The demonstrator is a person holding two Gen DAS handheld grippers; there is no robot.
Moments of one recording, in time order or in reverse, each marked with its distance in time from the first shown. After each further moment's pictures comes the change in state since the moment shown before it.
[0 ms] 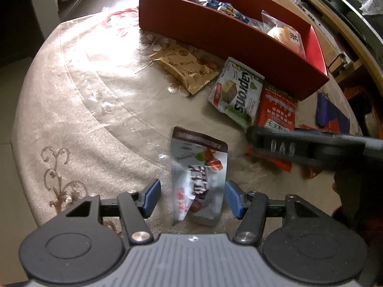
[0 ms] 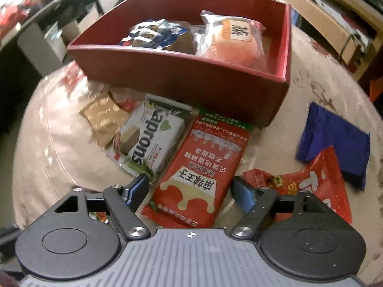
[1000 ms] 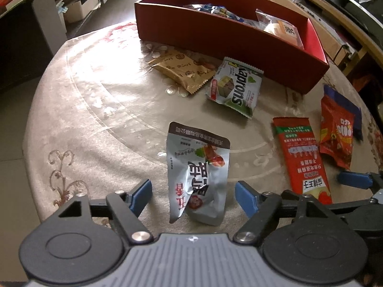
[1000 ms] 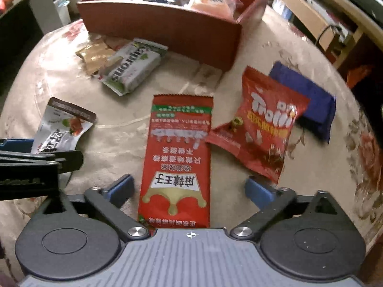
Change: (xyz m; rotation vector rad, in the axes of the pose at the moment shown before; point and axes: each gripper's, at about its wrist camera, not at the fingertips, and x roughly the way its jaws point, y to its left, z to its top) left arm 0.004 -0.014 -0.017 0.051 -0.089 0.105; right arm -0.023 -0.030 -0.061 -0.088 0.049 -0.055
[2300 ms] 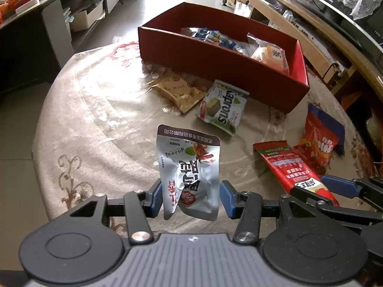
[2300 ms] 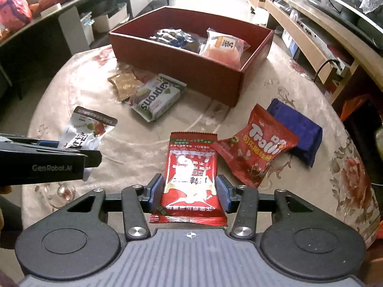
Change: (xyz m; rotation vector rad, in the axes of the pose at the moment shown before) left arm -0.035 -0.008 0.001 -0.033 -0.066 -0.026; right arm -0.060 0.003 0.001 -0.071 -0.139 0.052
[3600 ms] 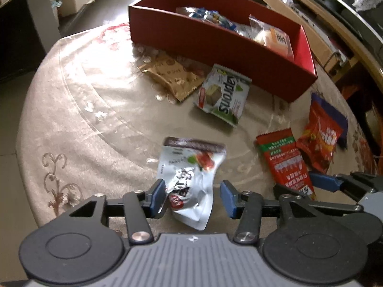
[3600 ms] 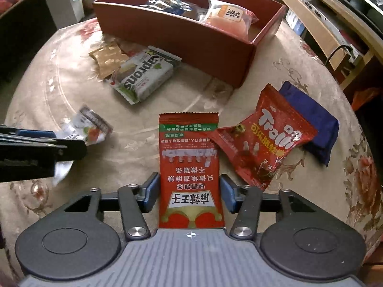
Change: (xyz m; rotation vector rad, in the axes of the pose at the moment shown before) left arm 0.028 0.007 0.008 0.015 0.094 -0.039; right arm 0.047 0.003 0.002 -0.023 0.120 -0.036
